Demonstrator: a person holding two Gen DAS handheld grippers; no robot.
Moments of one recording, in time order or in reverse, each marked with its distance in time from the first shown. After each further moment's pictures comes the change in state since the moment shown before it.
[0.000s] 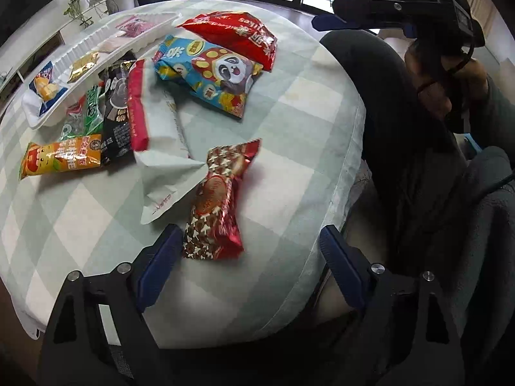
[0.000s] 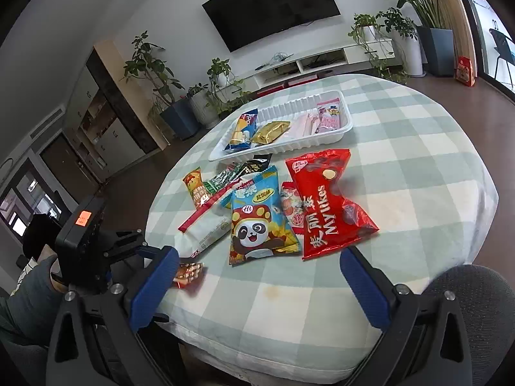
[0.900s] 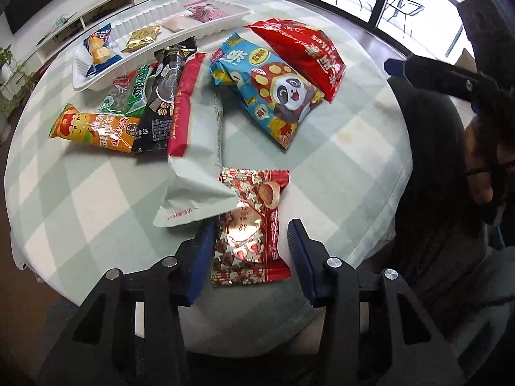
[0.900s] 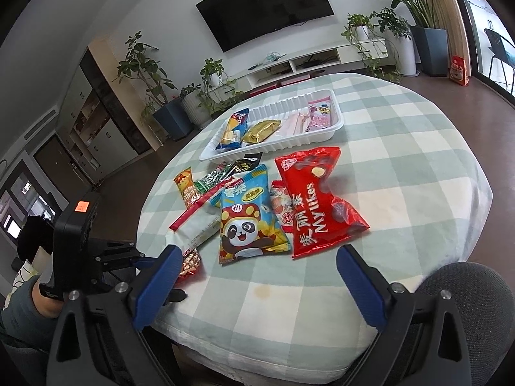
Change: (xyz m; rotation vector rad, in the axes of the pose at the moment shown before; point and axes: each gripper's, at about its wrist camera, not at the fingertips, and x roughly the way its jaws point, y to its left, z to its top) left arm 0.011 0.010 0.032 -0.332 -0.004 0.177; right arm 0.000 -0.004 -0.002 0.010 -0.003 -0.034
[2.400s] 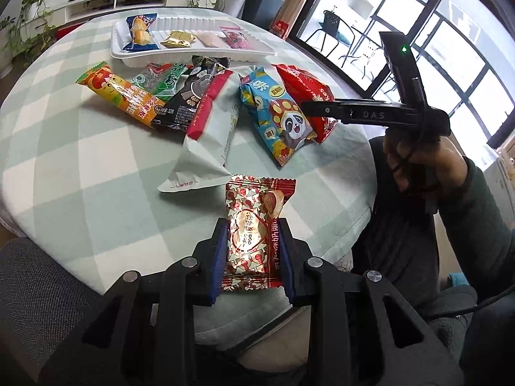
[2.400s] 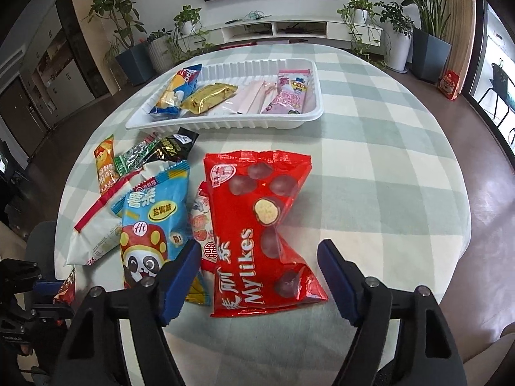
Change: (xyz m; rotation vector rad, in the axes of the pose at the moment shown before) left arm -0.033 0.026 -0.048 -0.254 -0.208 -0.180; right arm 0.082 -0.025 0.045 -0.150 0.223 -0.253
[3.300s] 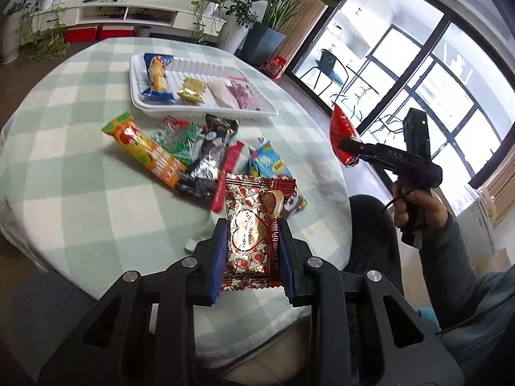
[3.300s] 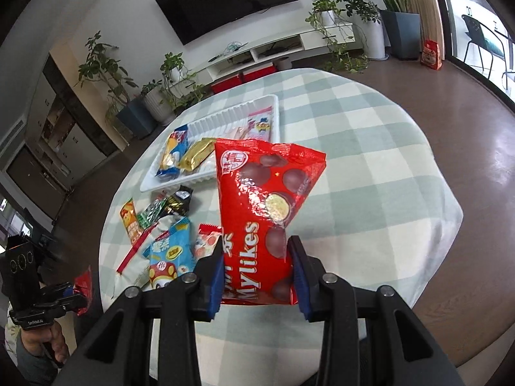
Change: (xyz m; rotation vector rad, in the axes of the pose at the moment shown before) left arm -0.055 0.031 0.045 -0.087 -0.150 -0.083; right arm -0.062 -0.062 0.004 0.247 -0.143 0.121
